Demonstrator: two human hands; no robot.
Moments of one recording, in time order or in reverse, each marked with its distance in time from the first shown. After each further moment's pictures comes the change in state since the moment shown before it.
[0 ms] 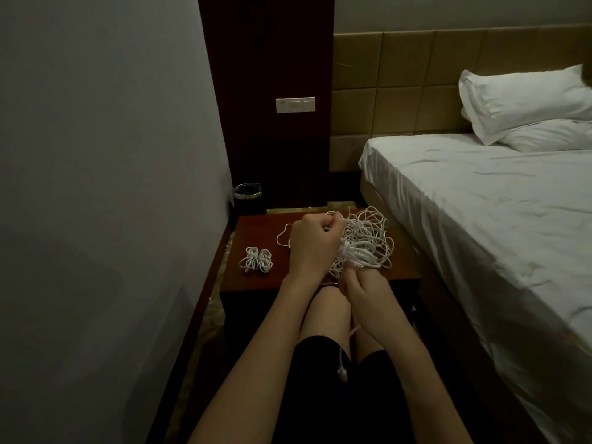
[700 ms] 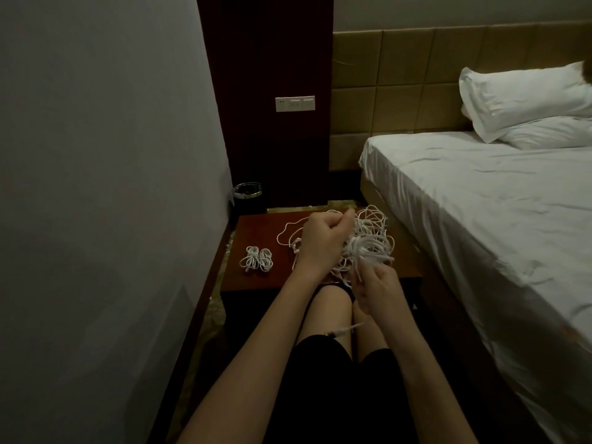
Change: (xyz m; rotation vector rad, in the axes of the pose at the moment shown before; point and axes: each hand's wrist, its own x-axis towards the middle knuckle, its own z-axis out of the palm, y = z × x) left_hand 0.000 0.011 0.000 -0.224 -0.176 -0.079; right_hand 0.000 -0.003 -0.006 0.470 0.039 0.181
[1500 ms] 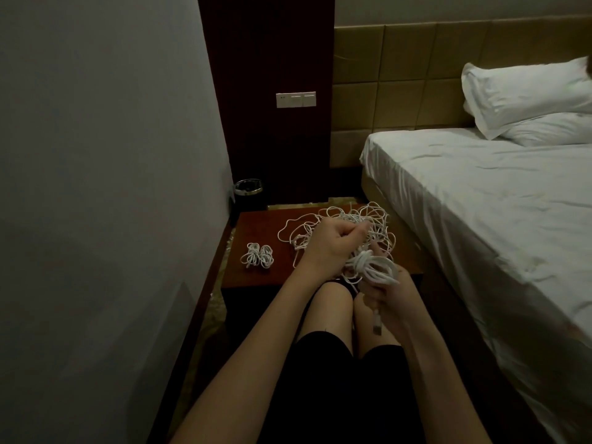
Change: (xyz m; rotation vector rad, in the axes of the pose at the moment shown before) left_hand -0.009 0.000 0.000 -0.008 -0.191 0.055; right_hand 0.007 0.007 -0.015 0.390 -0.015 0.203
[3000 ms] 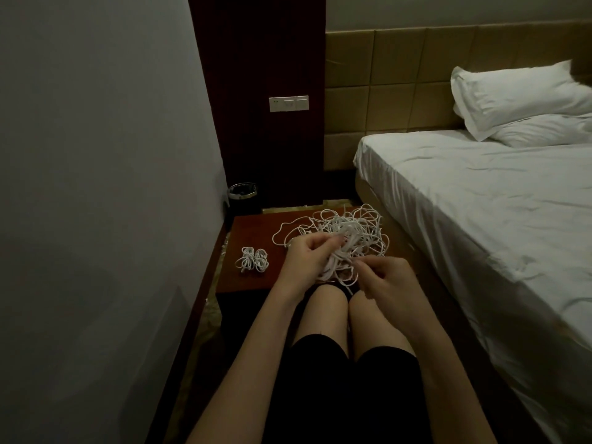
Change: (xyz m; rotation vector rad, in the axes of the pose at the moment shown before) left_hand -0.020 -0.009 -0.013 -0.230 0.033 -0.272; right_hand -0.018 -0.023 0.001 -0.753 -0.021 -0.298
